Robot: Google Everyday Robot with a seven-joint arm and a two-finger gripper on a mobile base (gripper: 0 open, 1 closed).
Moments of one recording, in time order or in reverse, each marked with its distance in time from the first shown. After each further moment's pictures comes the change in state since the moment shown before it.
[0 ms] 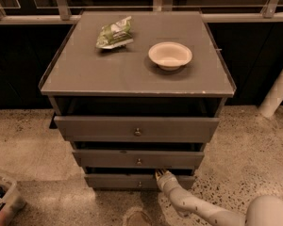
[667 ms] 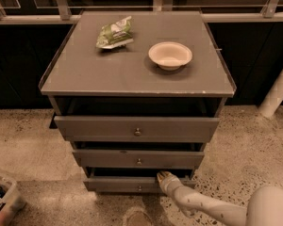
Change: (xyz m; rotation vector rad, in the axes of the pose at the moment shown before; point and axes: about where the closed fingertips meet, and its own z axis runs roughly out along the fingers) arm 0.008 -0.001 -0.017 -0.062 0.071 -0.013
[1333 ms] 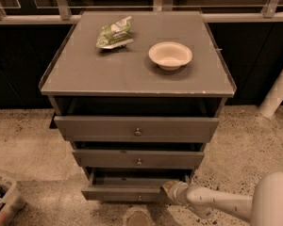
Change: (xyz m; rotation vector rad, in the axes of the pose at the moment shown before) arm 0.032 0.005 -0.056 -0.177 0.169 0.011
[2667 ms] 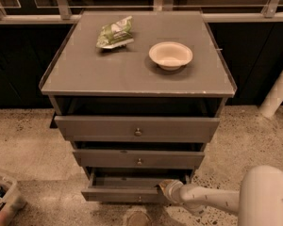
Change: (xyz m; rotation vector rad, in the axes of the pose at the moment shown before) arm 0.006 0.013 0.019 0.006 0.033 -0.034
